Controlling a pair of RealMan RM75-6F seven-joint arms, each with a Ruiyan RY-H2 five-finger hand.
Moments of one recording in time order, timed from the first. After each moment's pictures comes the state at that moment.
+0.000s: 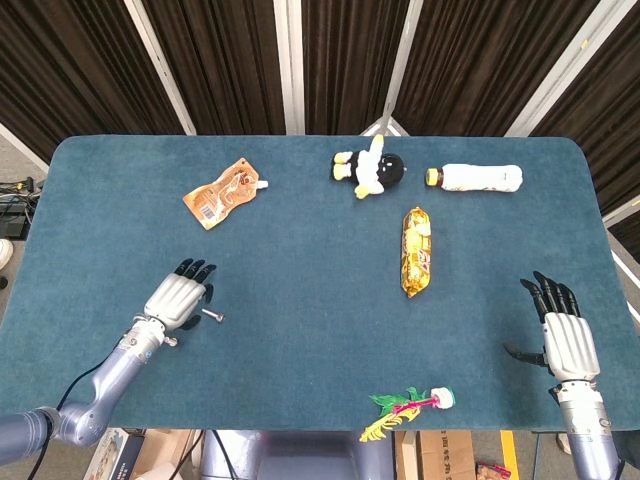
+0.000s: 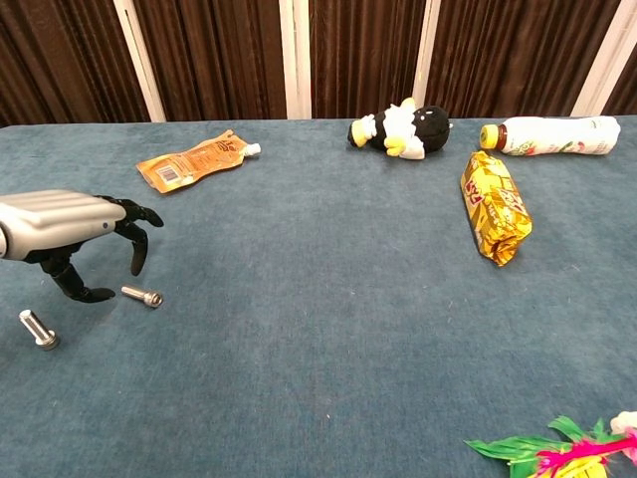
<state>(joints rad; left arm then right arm) -0.66 -1.44 -0.05 -1.50 1.12 0.89 0.49 0.16 -1.26 0.12 -1.56 -1.37 1.36 0.05</state>
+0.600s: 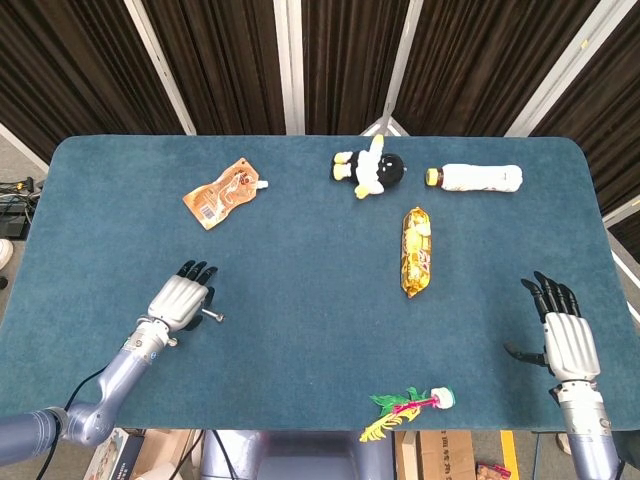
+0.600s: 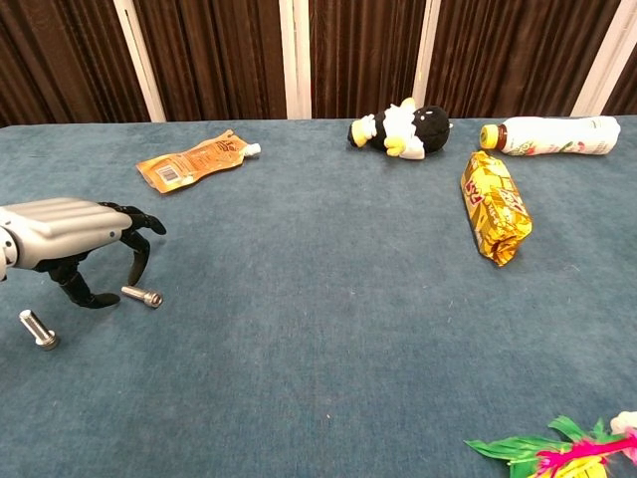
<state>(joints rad) -0.67 -1.48 -0.03 -1.47 1.09 0.91 0.53 0.16 -1.26 0.12 -1.56 -1.36 1.36 0.06</state>
